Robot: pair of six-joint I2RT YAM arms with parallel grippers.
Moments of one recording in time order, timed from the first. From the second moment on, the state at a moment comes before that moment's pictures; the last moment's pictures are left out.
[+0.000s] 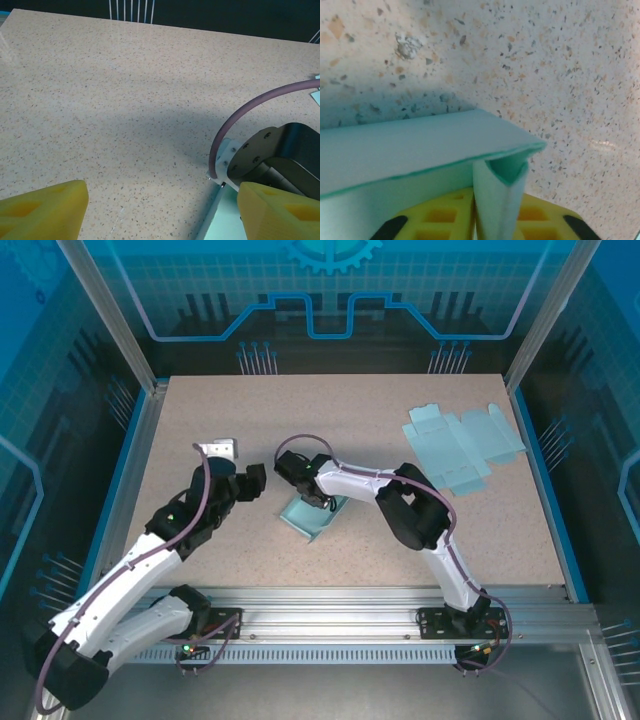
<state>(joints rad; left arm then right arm) -0.49 0.88 0.78 -0.46 -0.38 -0.42 0.87 2.25 1.68 -0.82 0.51 -0.14</state>
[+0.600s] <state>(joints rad) -0.37 0.97 0.69 -0.47 -0.24 -0.51 0.87 2.24 1.79 -0.87 0.37 -0.21</state>
